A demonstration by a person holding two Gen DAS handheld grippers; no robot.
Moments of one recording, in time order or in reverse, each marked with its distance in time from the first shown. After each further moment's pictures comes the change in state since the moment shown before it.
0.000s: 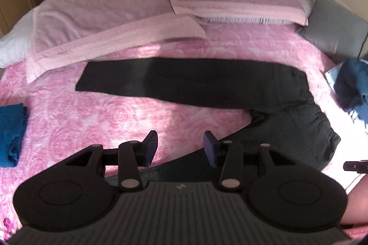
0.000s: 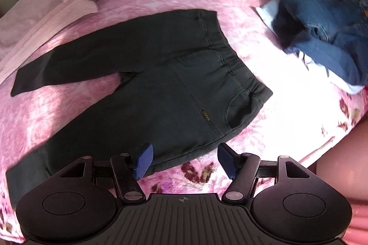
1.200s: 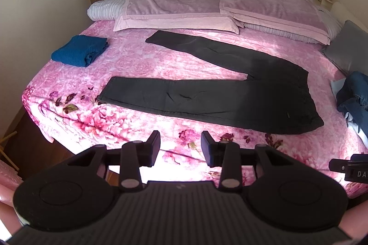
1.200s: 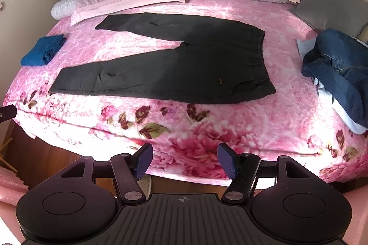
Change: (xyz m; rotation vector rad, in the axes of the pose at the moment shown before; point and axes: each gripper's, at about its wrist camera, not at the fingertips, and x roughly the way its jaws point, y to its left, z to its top) left arm -0.247 -0.203 -0.253 -0.331 -0.127 0.327; right arm -0.140 -0.120 -0.167 -0.481 -0.118 0.295
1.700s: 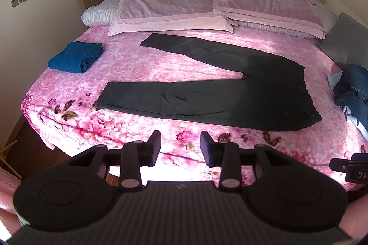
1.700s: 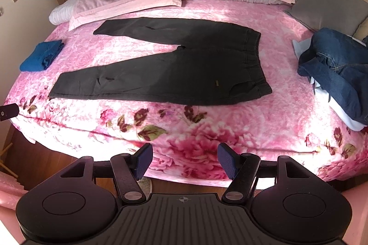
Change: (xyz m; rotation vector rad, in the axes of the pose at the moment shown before) left arm -0.008 -0.014 0.005 0.053 -0.005 0.001; right arm -0.009 -0.008 -0.010 0.037 -0.019 0.005
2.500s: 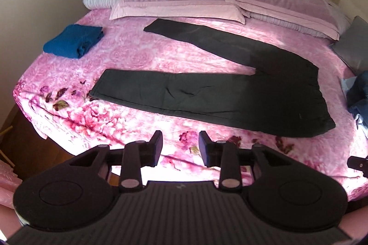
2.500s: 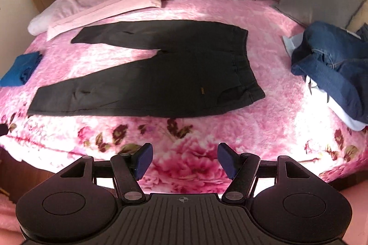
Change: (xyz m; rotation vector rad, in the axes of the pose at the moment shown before) left arm 0.062 0.010 0.012 -0.048 0.059 0.003; right arm 0.045 -0.015 0.027 0.039 -0.013 -0.060
